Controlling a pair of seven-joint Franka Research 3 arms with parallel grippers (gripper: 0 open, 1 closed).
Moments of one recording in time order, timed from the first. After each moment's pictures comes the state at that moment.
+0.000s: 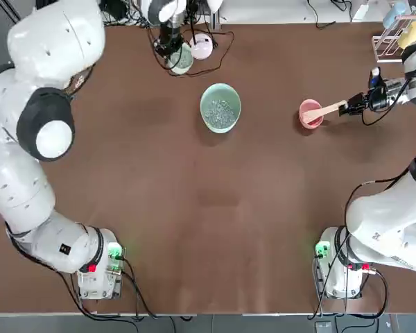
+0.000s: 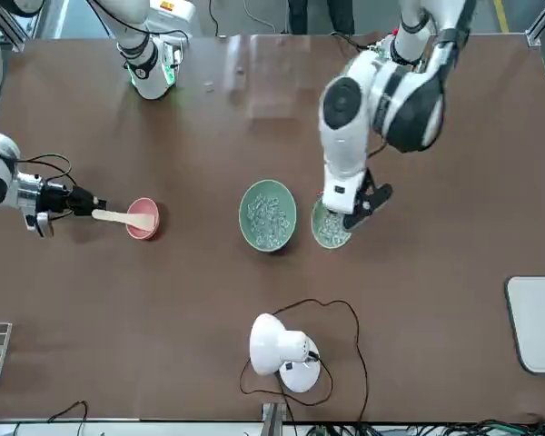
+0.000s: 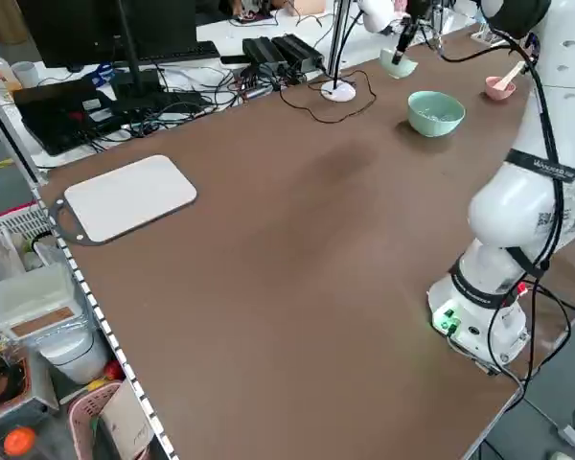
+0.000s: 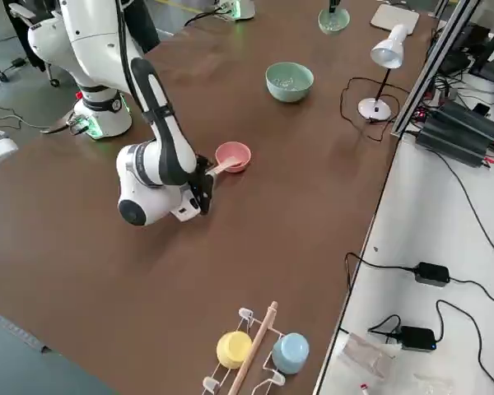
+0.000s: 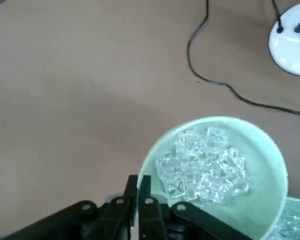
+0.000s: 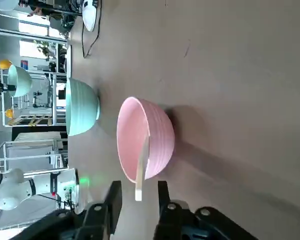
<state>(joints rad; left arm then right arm) -0.43 0.43 -0.31 -1.46 0.40 1.71 -1.30 -0.44 0.56 -0.16 -1.97 0.91 1.63 -1.18</state>
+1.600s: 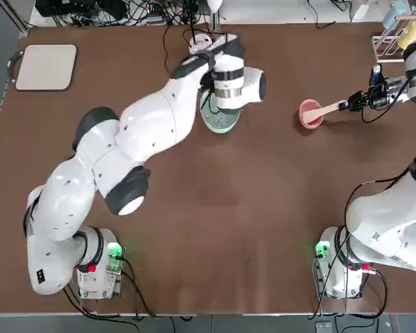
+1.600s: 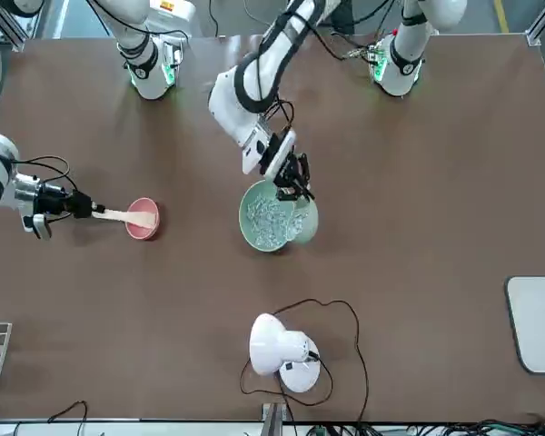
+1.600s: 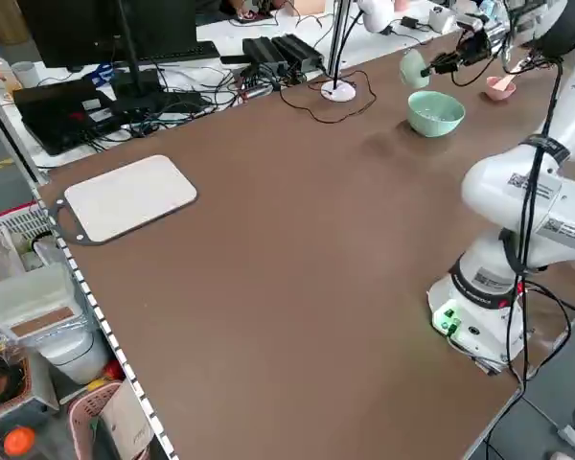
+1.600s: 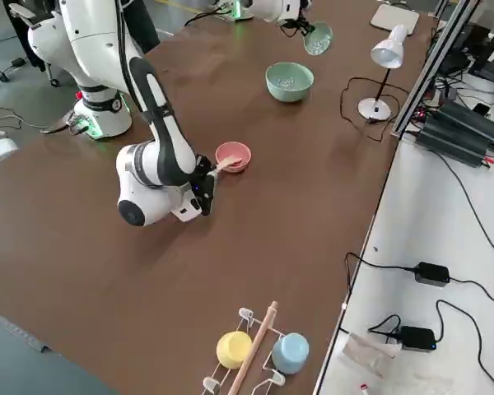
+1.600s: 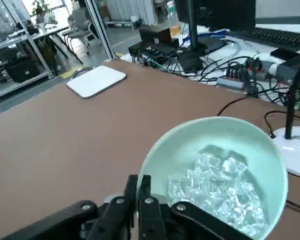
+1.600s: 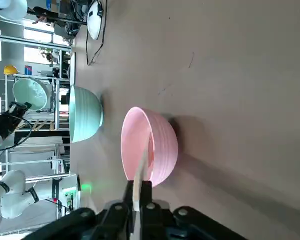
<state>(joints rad) -1.25 0.79 0.29 -1.27 0.75 1.51 -1.89 -0.44 0.56 -0.16 -1.96 0.92 1.62 -1.18</state>
